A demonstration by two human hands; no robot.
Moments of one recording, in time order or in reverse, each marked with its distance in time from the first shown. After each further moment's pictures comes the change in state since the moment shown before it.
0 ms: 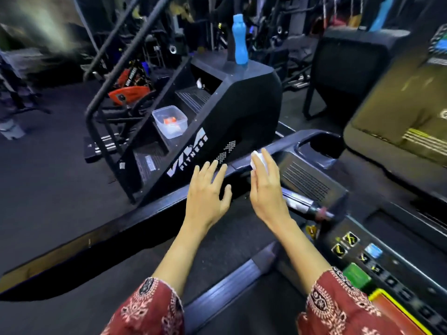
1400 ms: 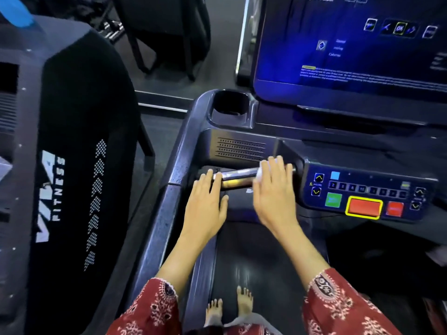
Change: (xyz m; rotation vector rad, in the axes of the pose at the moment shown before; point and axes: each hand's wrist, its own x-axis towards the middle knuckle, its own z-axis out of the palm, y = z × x) left_hand 0.038 -0.009 0.095 -0.535 -0.570 0.547; right_hand -0.052 0.013 -0.005 -1.242 0.111 0.623
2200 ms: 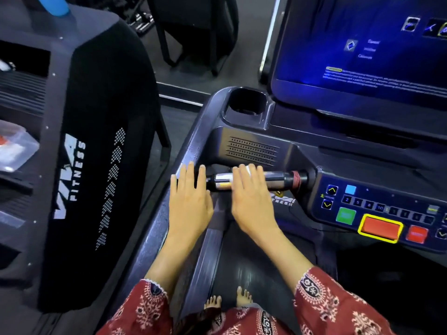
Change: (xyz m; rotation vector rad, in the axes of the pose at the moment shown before) left_hand -0.003 -0.013 -0.019 0.259 0.097 -0.177; right_hand 0.006 -0.044 0.006 0.100 -0.119 -0.267
